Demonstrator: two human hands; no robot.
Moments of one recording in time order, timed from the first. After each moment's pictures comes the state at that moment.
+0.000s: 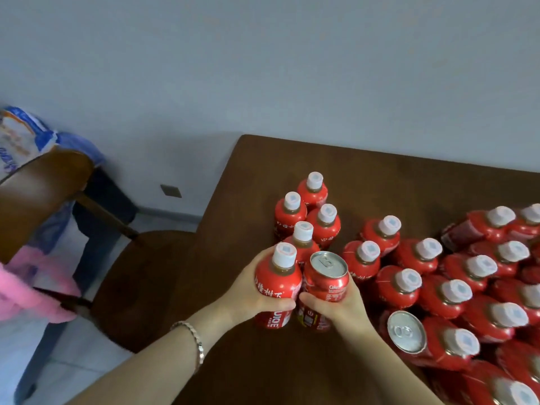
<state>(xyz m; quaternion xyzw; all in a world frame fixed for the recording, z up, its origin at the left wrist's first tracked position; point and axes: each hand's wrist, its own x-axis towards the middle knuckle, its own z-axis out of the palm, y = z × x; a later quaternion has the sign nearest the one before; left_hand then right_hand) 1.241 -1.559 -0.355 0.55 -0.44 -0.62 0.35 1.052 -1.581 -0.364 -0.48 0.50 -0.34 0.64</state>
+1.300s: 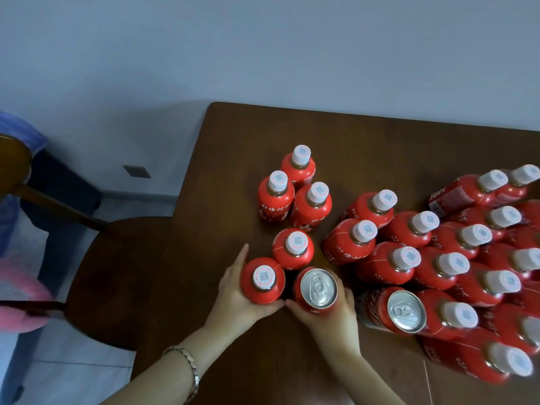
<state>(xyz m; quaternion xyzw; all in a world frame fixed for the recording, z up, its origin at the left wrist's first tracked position) 1.240 -1.545 -0.416 0.70 -0.45 -0.47 0.29 1.069 -1.545 -0.401 -0.53 0.73 -0.20 0.39</state>
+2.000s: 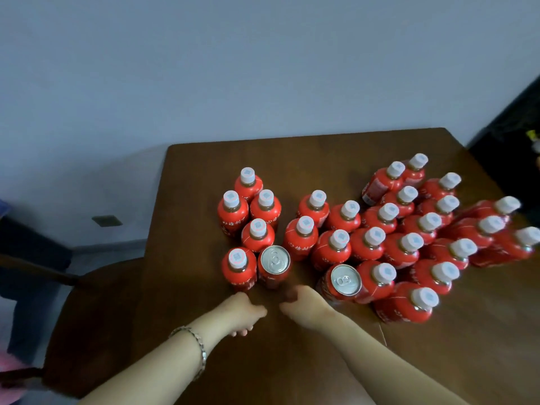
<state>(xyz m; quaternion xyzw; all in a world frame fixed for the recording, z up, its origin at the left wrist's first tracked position) 1.197 -1.561 -0.364 0.68 -0.49 -0.53 -0.15 1.047 -1.557 -0.359 -0.50 0.68 0.02 0.54</state>
